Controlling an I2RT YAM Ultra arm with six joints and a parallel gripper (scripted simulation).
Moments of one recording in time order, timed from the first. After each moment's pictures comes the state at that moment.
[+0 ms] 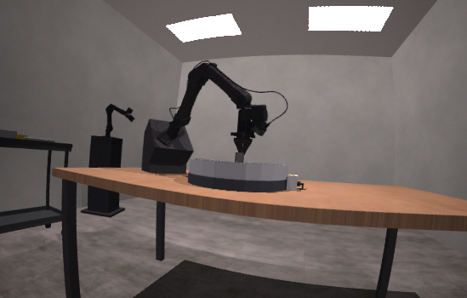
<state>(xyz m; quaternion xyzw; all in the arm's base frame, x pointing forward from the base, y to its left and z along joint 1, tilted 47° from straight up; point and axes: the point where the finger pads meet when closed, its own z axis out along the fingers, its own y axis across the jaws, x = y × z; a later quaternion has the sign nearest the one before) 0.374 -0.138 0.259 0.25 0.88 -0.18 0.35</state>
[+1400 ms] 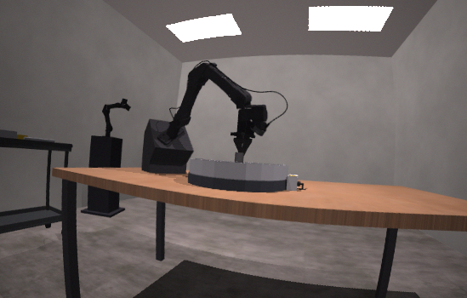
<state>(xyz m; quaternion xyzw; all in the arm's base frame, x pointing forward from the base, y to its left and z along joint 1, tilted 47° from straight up) 0.373 -0.139 0.258 0.25 0.88 -0.18 0.35</state>
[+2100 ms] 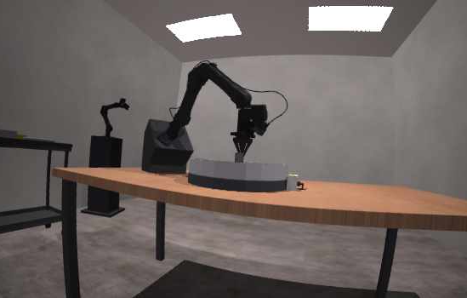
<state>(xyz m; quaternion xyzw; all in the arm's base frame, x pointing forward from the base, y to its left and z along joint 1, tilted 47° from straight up) 0.373 -0.139 0.259 0.25 0.88 -0.18 0.35</state>
